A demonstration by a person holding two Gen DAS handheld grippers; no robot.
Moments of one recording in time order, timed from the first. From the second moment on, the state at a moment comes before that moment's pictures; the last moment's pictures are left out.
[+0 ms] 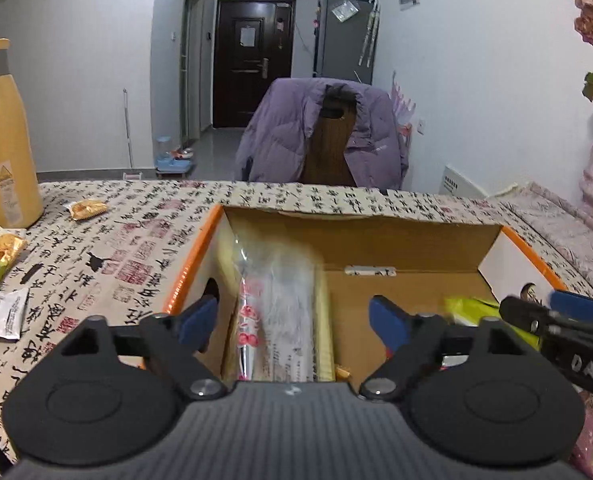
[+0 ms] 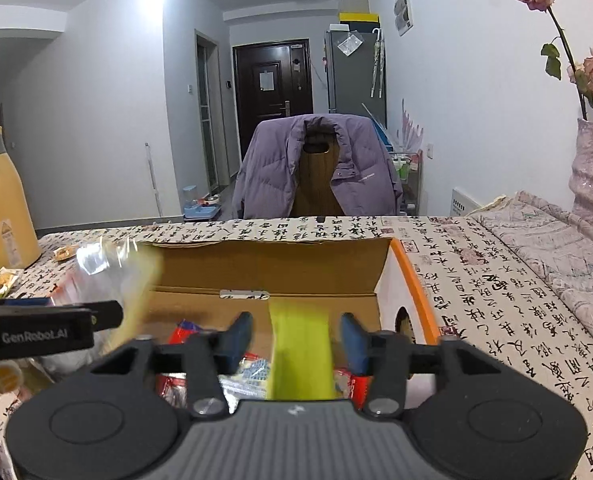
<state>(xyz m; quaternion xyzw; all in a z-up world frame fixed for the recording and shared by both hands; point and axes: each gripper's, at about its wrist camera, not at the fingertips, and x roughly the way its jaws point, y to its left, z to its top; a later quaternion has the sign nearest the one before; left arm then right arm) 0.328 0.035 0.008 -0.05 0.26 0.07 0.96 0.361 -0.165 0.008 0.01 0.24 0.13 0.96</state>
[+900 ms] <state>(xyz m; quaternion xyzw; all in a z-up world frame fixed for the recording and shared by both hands) 0.299 0.030 0.055 -0.07 0.21 0.07 0.97 0.338 -0.176 0.046 0.01 0.22 0.13 0.97</state>
